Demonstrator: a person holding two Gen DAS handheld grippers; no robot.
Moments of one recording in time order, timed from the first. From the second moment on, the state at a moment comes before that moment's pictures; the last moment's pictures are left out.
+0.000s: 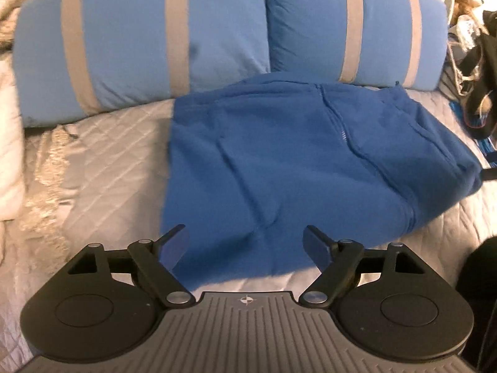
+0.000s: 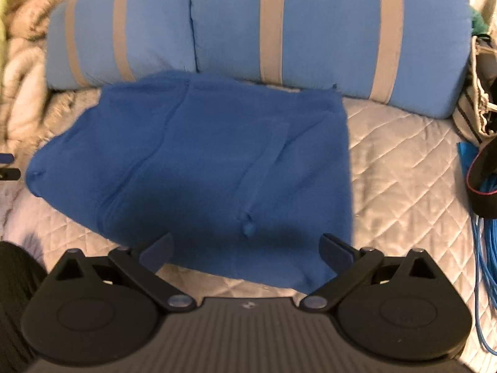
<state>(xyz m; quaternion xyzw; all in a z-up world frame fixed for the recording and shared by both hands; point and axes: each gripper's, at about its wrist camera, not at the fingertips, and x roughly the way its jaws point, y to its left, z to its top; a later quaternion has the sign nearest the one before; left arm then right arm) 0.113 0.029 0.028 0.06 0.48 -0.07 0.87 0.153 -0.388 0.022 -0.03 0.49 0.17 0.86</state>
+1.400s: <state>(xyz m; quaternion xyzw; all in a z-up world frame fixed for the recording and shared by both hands) 0.169 0.063 -0.007 -0.03 0.50 -0.09 0.86 0.212 -0.357 0.002 0.00 0.48 0.20 0.86</state>
